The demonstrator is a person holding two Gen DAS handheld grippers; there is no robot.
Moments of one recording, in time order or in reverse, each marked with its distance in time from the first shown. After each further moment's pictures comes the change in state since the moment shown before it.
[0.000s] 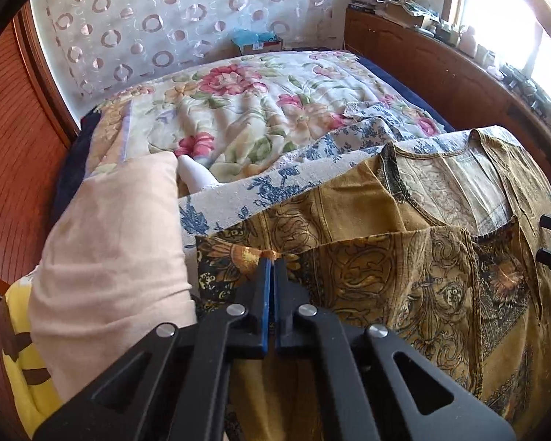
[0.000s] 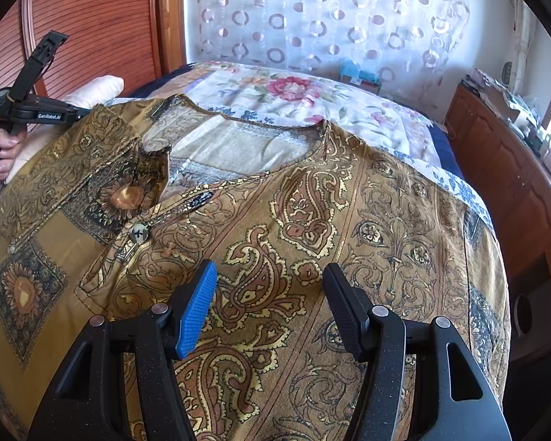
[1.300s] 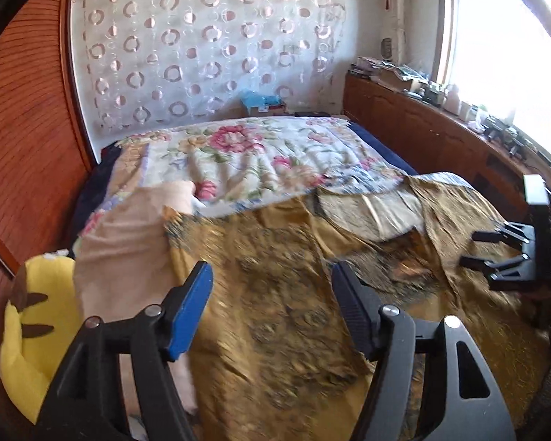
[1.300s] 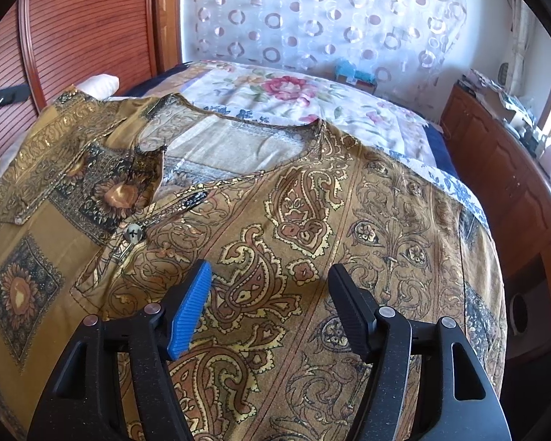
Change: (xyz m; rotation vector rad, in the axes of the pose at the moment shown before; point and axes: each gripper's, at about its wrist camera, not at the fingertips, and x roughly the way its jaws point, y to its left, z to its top) left arm -0.114 -0.035 -0.067 -0.083 -0.247 -0.049; right arm 0.002 -0.004 0.002 0.007 0.004 -0.015
